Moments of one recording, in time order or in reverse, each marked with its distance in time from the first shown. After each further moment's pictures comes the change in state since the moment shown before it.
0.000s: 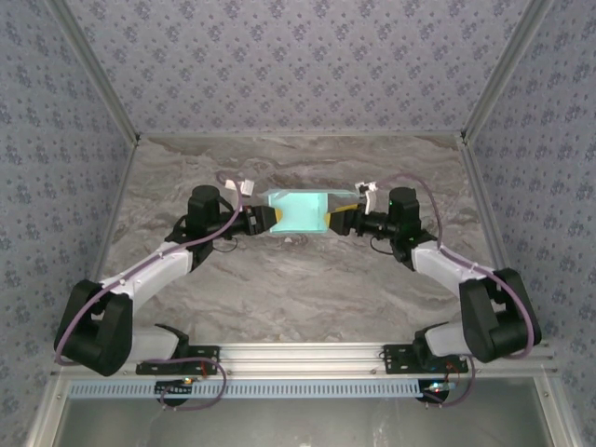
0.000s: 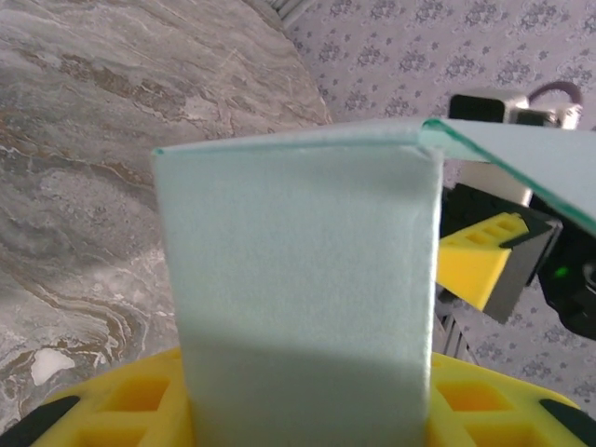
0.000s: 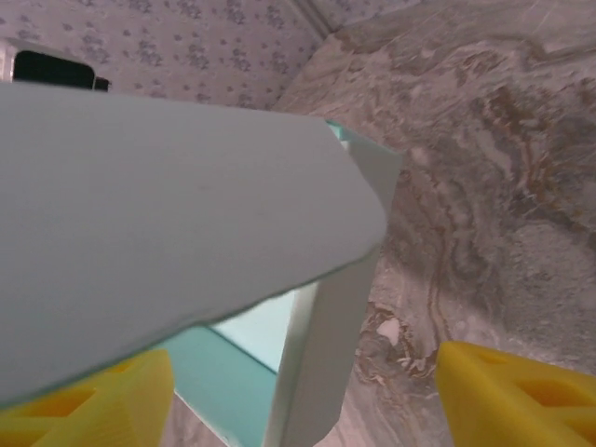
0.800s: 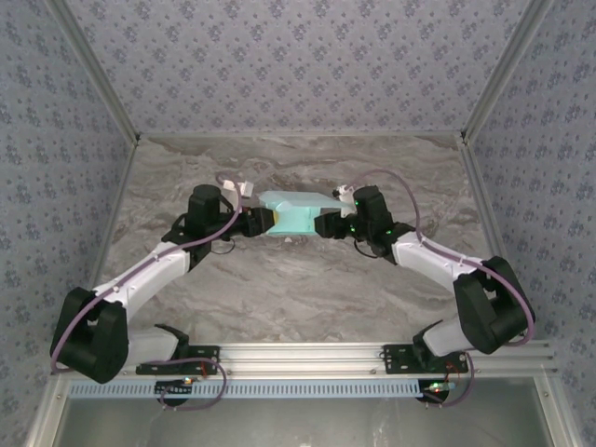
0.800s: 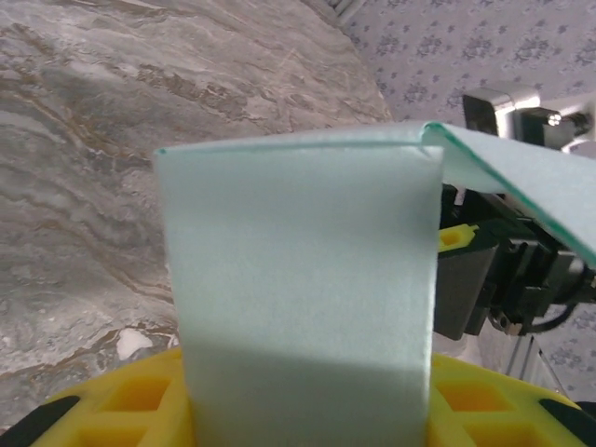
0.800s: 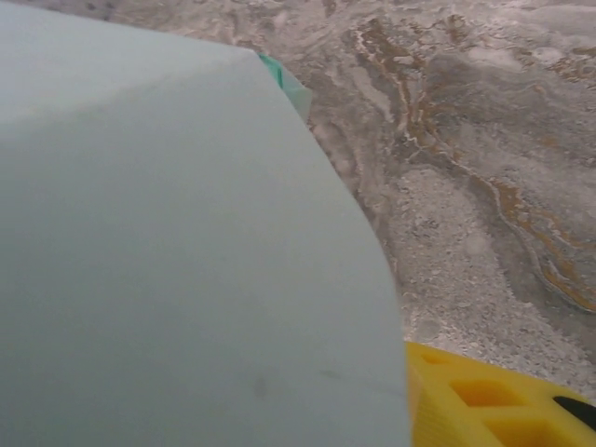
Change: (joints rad) left arm -0.011 -0.041 0.035 -0.172 -0.137 0.122; right arm 0.236 0.053 0.156 -0.357 0.557 -0.145
